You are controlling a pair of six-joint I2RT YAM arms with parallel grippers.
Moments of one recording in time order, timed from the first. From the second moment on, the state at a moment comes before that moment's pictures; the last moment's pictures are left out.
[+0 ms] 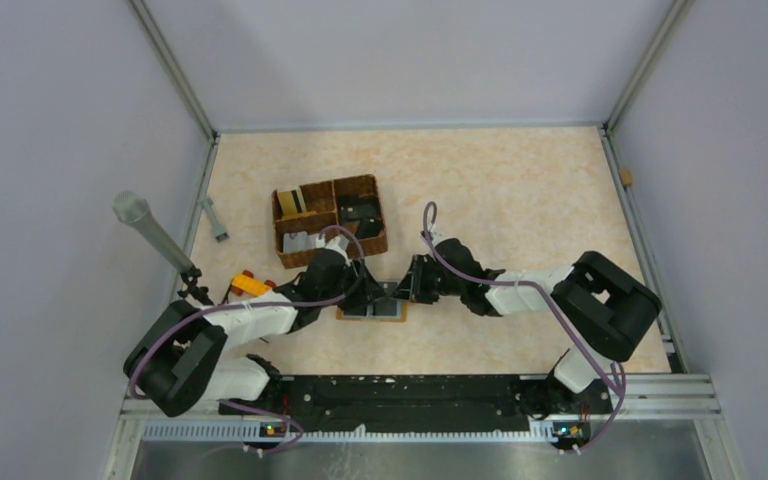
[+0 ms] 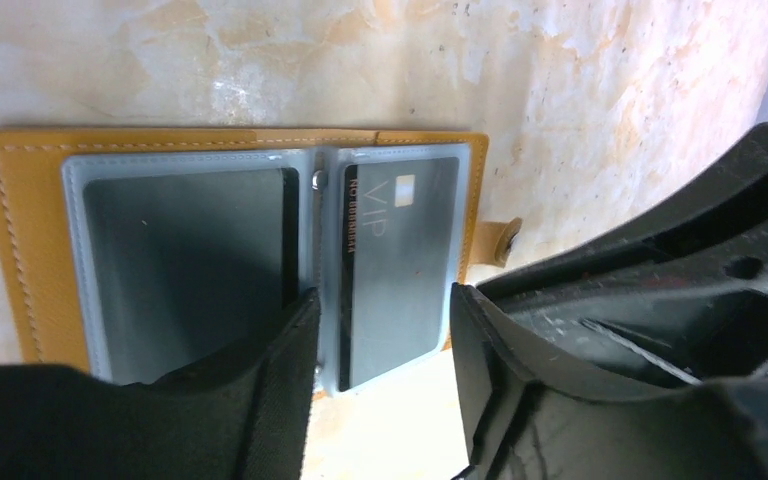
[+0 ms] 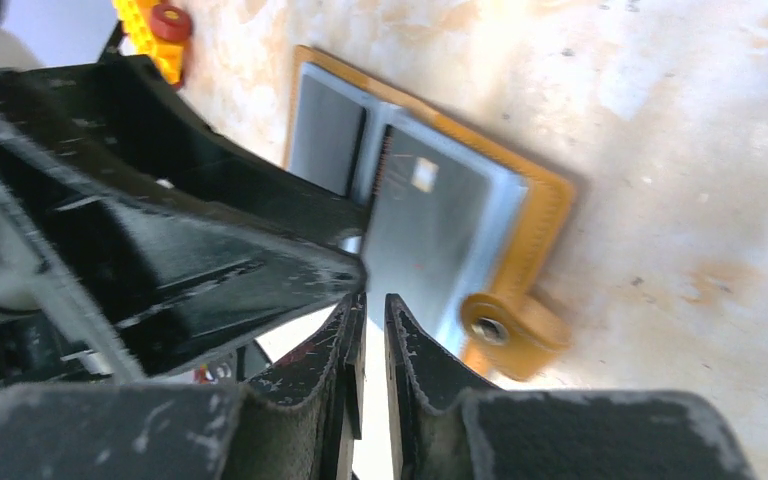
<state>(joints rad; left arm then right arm) -0.64 1.32 0.41 0.21 0.16 -0.97 0.82 1.62 0.62 0.44 -0.29 0.92</state>
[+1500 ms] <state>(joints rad) -0.44 1.13 0.39 -0.07 0.09 -0.73 0.87 1.68 0.69 0.29 -0.19 0.87</state>
